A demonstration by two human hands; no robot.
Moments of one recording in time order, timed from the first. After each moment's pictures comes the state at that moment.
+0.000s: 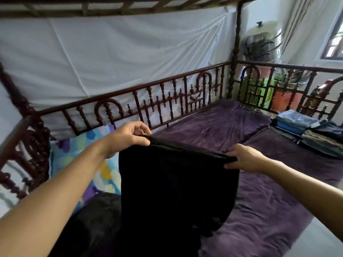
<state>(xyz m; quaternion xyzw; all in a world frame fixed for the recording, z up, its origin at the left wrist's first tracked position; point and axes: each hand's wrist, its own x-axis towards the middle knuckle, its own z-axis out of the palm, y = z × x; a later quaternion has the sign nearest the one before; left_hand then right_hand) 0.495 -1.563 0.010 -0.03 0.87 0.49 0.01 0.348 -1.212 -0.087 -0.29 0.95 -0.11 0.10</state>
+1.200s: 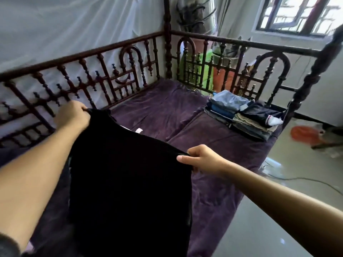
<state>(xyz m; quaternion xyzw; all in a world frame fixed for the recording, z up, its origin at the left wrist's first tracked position) 0.065 -1.375 -0.086 -0.30 0.93 0.13 -0.18 0.125 -0.994 -0.144 -0.17 0.84 -0.48 0.19</state>
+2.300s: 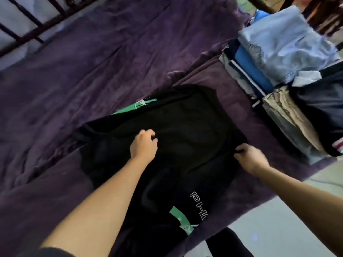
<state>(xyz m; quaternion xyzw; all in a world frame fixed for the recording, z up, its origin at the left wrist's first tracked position) -0.233 -1.011 -0.446 -0.30 0.92 0.20 0.15 -0.326 -0.678 -0.512 0.03 0.93 -0.16 0.34</state>
